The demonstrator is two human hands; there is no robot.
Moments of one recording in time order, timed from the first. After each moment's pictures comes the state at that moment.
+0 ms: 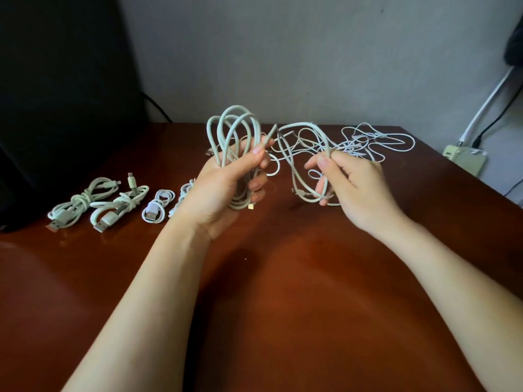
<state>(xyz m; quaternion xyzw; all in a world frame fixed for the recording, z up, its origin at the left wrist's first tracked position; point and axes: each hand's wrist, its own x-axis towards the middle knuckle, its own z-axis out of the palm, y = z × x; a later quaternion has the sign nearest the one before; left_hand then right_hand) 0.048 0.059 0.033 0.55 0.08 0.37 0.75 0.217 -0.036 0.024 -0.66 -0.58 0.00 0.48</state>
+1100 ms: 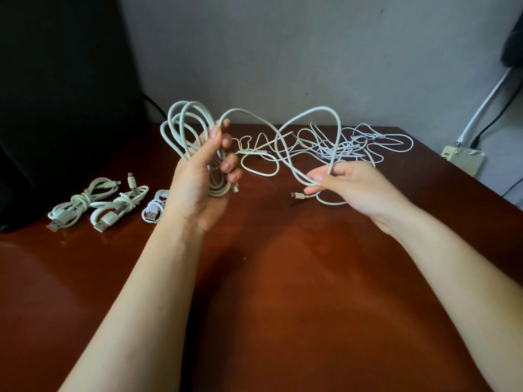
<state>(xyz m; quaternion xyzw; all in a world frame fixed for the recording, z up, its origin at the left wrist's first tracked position) 0.043 0.069 0.039 0.40 0.07 0.47 0.78 0.227 -0.040 0.034 -0.72 -0.48 0.24 0.44</state>
